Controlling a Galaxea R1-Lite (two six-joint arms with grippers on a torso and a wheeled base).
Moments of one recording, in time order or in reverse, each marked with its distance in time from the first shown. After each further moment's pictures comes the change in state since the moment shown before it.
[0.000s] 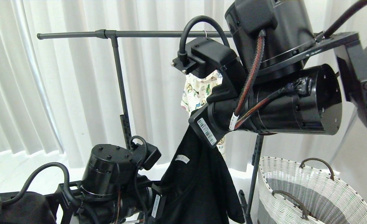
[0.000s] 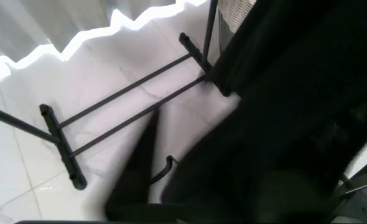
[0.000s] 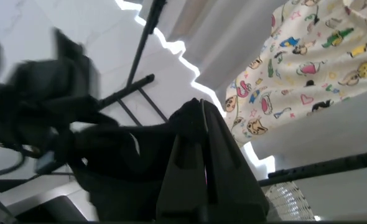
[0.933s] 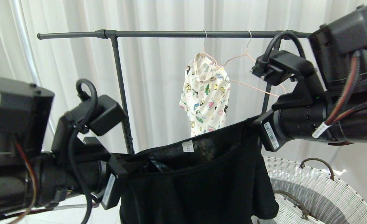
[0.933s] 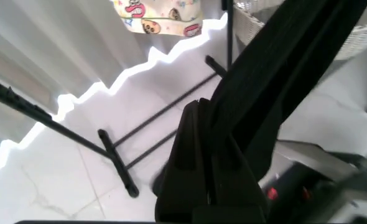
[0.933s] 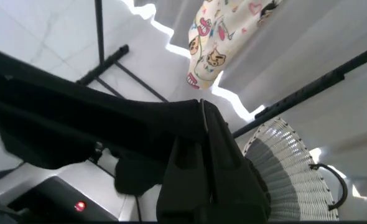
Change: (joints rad) left arm -0.004 -0.335 -0.418 0.713 0.009 0.190; right arm -0.154 -0.251 0.323 -0.010 -0.009 0.115
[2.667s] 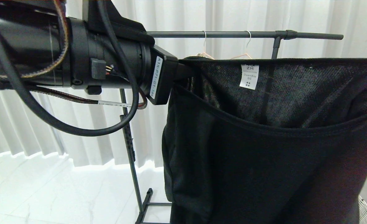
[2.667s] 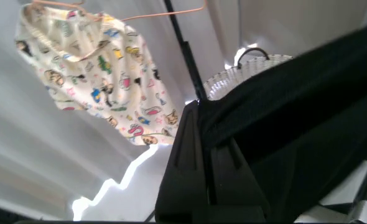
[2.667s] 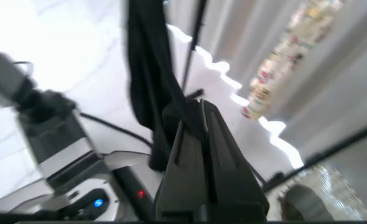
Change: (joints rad) left arm -0.088 0.261 -0.653 0.100 -0.077 0.155; right arm -0.083 -0.323 -0.218 0.329 0.512 -0.030
